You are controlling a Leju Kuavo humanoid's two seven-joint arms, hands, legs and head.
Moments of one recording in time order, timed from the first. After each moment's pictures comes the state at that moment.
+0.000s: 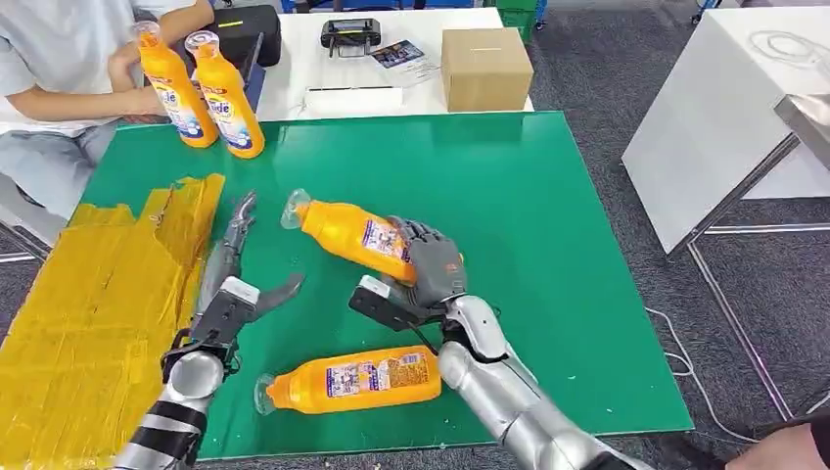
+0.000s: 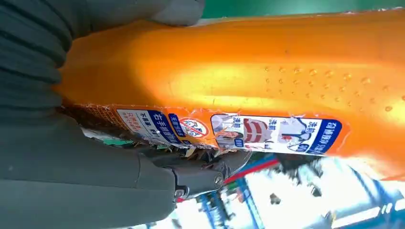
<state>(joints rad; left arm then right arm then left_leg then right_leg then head) -0.24 -0.06 -0.16 -1.32 -0.43 0.20 -0.51 -0.48 0.19 0.52 -0.85 0.90 -0.49 -0.08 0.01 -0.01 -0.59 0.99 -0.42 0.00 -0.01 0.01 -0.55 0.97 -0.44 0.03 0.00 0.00</state>
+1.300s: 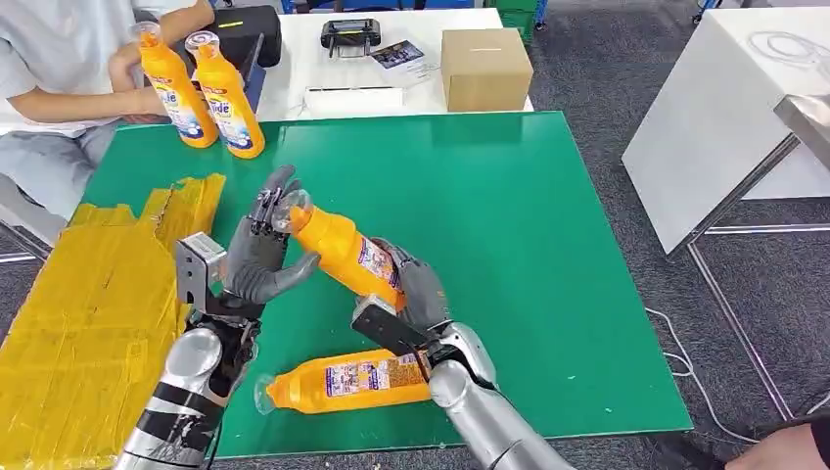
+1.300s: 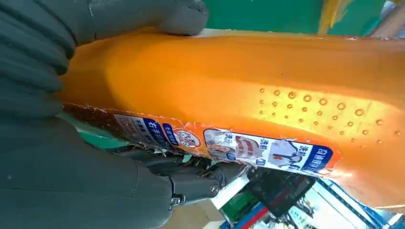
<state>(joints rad) -0.31 -0.09 -0.25 -1.40 -0.01 -0.10 -0.37 -0.38 0.25 0.47 -0.89 0.65 -0.29 -0.31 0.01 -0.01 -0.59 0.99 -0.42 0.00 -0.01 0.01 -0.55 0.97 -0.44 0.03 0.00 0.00</state>
